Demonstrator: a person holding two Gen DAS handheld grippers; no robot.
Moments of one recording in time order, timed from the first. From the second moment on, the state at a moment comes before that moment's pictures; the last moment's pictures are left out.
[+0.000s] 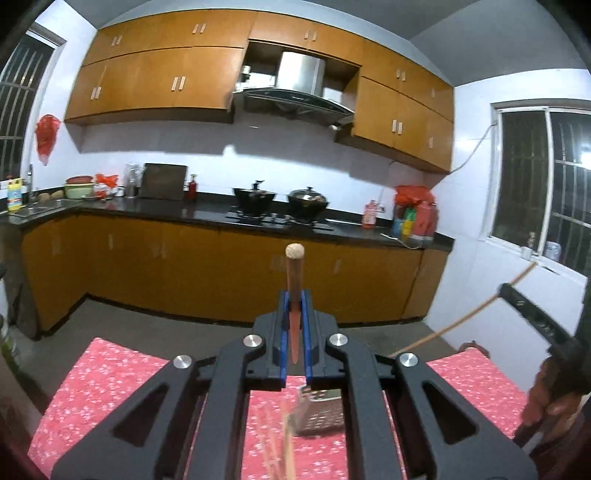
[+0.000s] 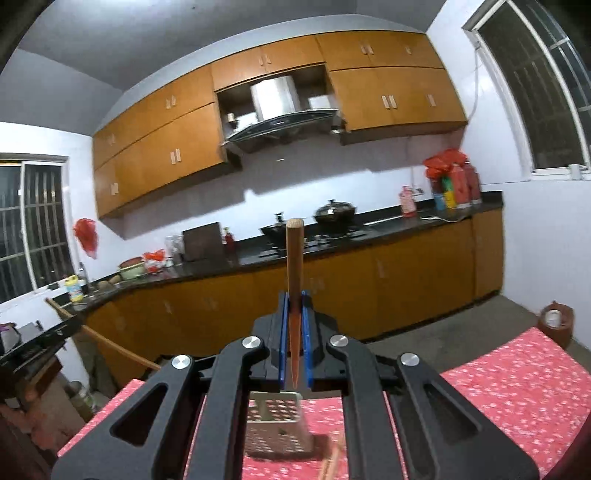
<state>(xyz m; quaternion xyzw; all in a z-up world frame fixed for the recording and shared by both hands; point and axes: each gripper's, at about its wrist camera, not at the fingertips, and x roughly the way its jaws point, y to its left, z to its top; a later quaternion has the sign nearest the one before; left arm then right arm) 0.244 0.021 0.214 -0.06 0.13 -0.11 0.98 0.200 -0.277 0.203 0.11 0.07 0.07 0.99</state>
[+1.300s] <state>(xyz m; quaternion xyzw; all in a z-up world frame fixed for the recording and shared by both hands) 0.248 0.031 0.104 -0.07 0.23 -0.07 0.97 0.200 -0.290 0.094 0.11 0.23 0.02 0.97</state>
